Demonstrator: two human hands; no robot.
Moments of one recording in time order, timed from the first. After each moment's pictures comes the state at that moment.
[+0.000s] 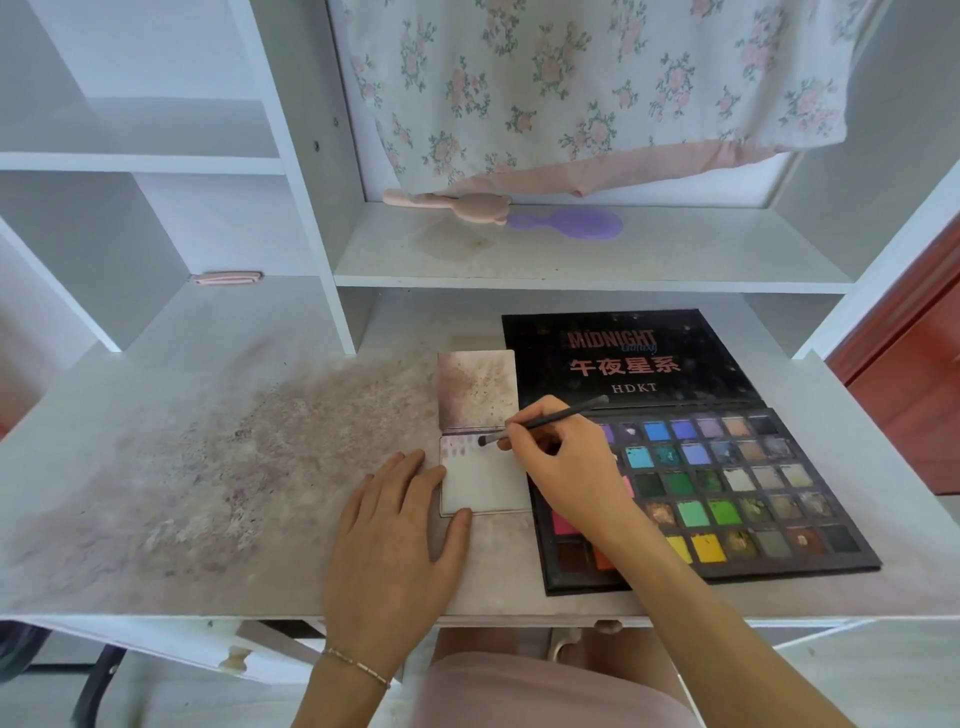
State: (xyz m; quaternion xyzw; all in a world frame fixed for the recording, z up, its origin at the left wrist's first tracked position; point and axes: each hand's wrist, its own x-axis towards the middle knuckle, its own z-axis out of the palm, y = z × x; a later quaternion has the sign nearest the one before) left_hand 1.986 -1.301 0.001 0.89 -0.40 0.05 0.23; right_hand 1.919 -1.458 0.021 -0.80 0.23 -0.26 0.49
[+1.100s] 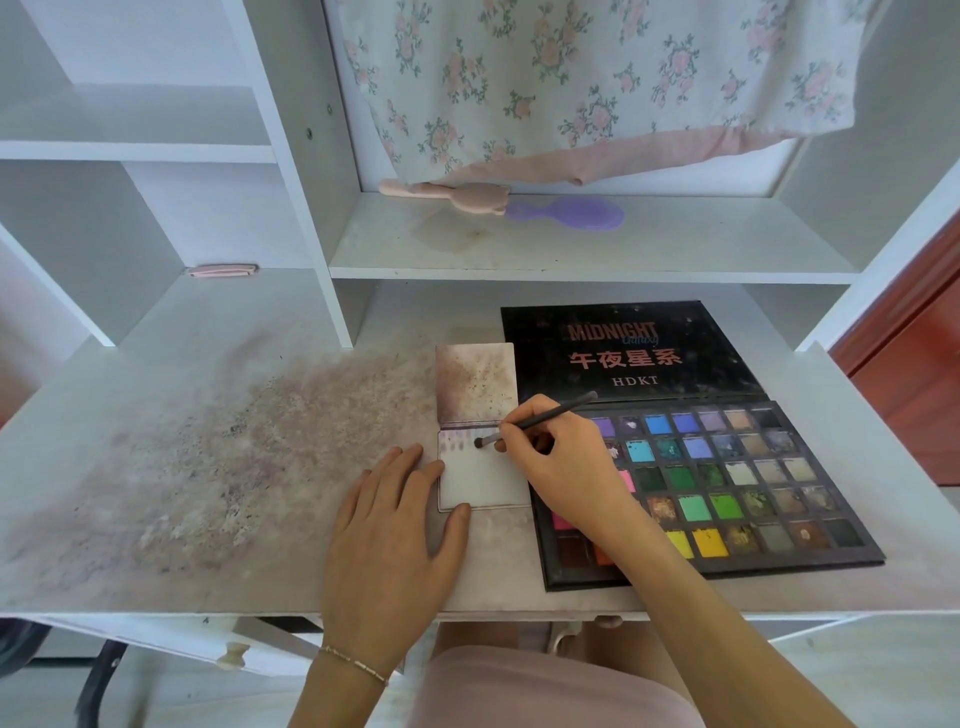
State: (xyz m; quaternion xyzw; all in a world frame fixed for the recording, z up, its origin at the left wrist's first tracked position) left_hand 1.986 -1.301 -0.001 0.89 -0.40 0.05 0.22; right_hand 1.920 -1.459 0.020 -0.82 0.24 -0.22 0.46
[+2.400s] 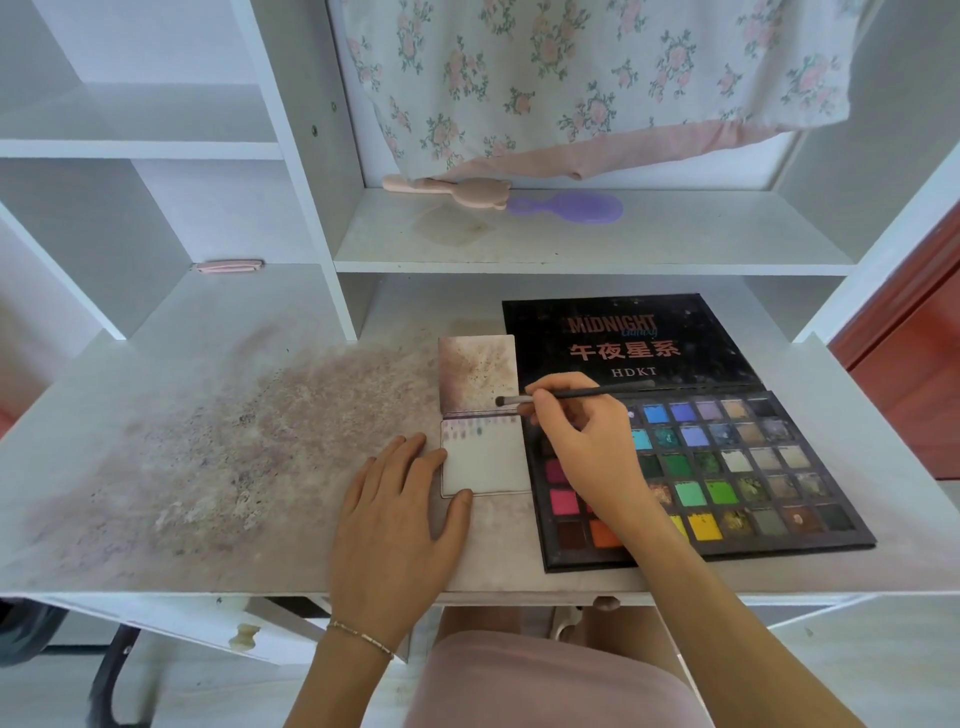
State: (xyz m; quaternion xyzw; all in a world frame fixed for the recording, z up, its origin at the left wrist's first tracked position) left_hand 1.984 -1.301 0.003 0.89 -0.40 0.03 0.23; right_hand 1.909 -1.460 0.027 -0.75 0.24 -0.33 0.52
